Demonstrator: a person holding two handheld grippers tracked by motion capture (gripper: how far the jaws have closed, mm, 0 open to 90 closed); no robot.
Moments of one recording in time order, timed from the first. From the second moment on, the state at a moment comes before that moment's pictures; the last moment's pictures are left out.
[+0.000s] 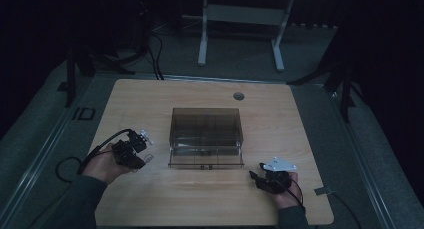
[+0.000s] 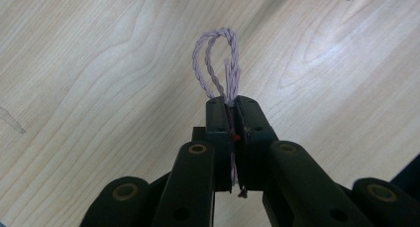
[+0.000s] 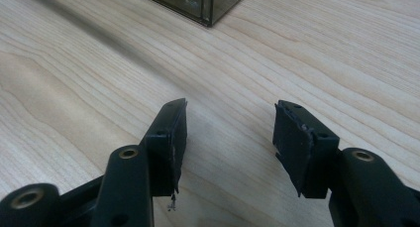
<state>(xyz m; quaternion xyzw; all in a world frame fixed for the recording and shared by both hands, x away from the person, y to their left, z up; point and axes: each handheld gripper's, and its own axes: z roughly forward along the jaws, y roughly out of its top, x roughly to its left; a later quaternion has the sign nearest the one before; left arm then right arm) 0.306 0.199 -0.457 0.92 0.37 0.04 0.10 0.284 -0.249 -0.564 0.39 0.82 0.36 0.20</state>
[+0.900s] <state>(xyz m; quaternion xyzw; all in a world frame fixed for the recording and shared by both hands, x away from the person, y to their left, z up) 0.315 0.183 -0.416 0.95 0.31 0.04 0.10 0.287 -0.250 -0.565 0.40 0.82 0.36 0.19</state>
